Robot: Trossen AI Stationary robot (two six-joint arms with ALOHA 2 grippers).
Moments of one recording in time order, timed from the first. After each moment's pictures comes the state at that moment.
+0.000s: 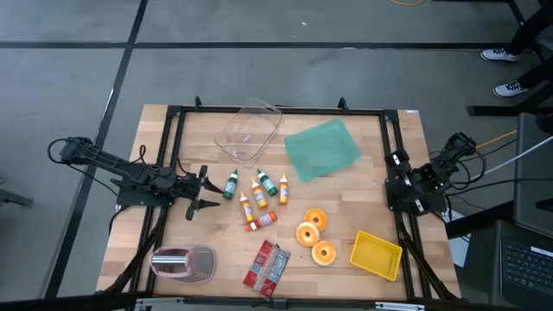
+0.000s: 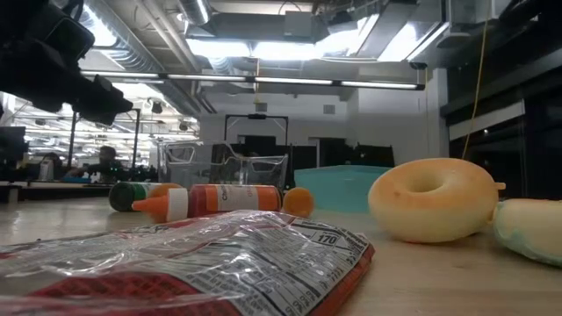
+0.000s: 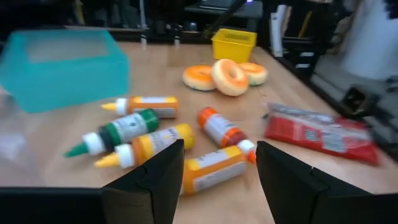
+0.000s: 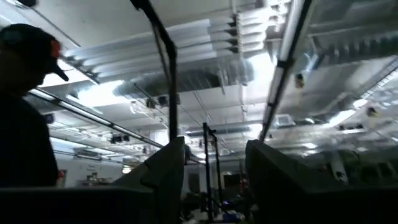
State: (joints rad) left arm -0.29 0.35 0.01 0.11 -0.16 -0.09; right arm 0.73 0.07 0.02 0.84 0.37 -0.25
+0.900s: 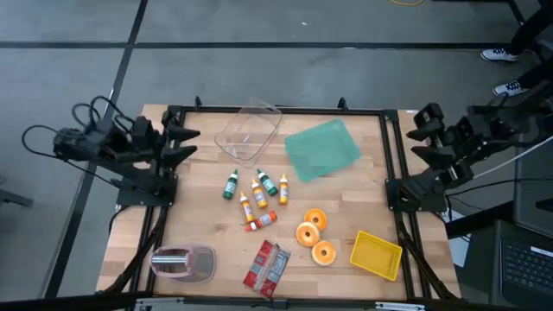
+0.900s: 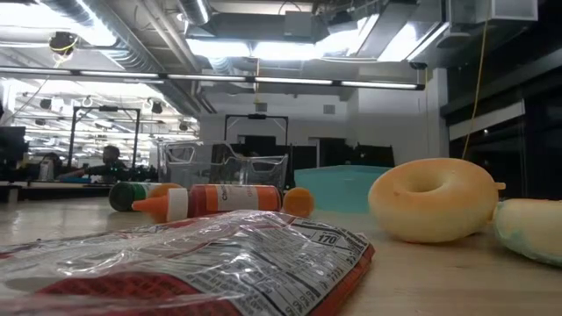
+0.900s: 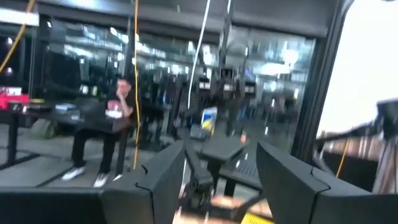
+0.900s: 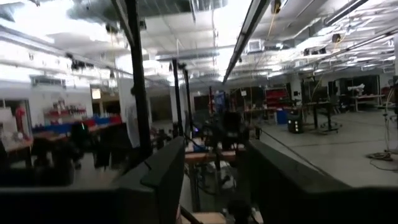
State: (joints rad) left arm -0.28 0.59 0.93 -0.10 -0.40 -0.09; right arm 0.72 0.58 1.13 -0.18 0.56 -0.10
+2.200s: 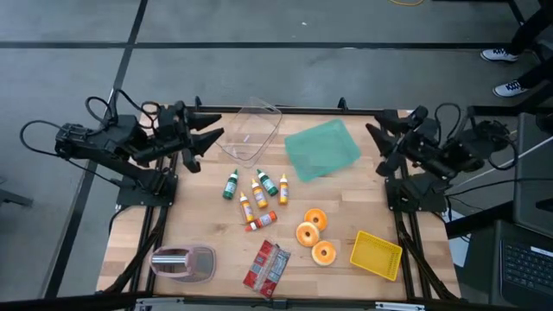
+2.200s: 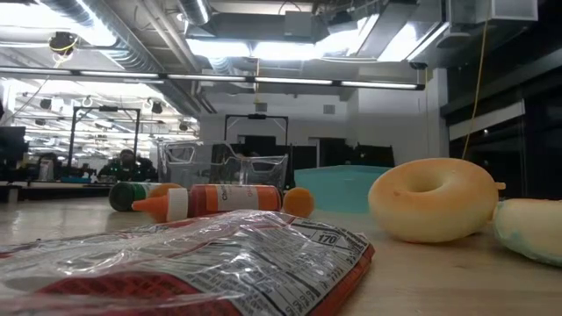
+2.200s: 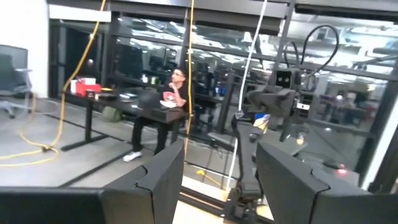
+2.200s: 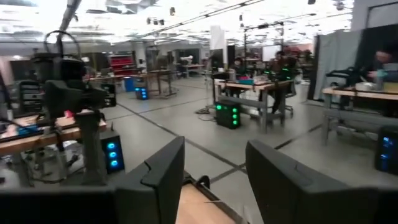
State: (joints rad) left arm -0.25 0.88 1.16 -0.08 -0.62 -0.11; right arm 0.60 0.88 1.17 -0.03 1.14 -0.15
